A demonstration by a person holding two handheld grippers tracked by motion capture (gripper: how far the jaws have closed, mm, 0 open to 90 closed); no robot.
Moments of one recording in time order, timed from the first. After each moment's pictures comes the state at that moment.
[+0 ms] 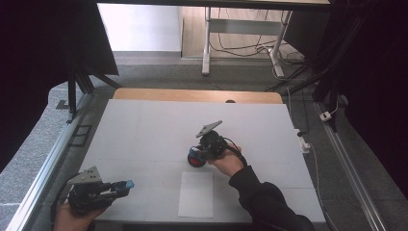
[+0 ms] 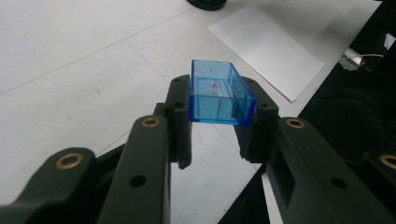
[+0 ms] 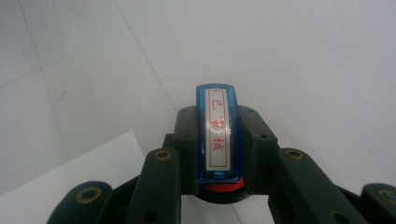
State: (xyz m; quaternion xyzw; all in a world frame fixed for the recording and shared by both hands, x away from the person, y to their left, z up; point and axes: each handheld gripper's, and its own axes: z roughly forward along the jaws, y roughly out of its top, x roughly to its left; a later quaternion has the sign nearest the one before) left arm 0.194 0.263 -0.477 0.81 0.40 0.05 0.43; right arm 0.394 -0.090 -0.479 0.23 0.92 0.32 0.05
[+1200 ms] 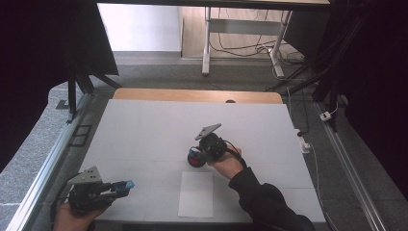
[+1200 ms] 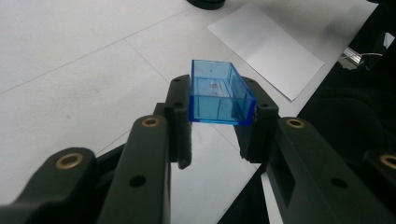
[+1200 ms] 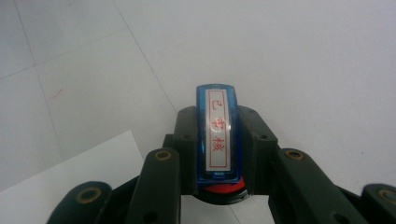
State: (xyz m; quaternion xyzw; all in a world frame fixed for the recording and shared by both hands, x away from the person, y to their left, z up) left arm 0.194 0.263 -0.477 0.81 0.40 0.05 0.43; right arm 0.384 -0.087 -0.479 0.21 0.92 0.33 0.09
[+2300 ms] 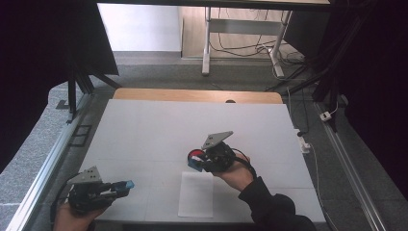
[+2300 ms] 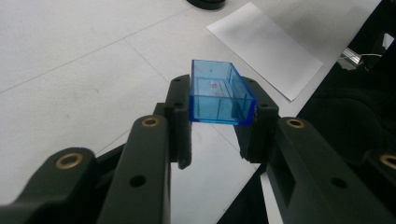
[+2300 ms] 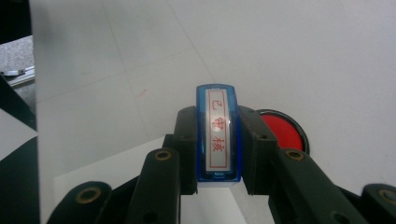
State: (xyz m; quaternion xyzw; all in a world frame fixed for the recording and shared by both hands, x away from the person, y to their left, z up) left arm 0.195 0.263 -0.477 0.81 0.40 0.05 0.43; right arm 0.334 -0.107 -0.445 0.16 0.91 0.38 0.06
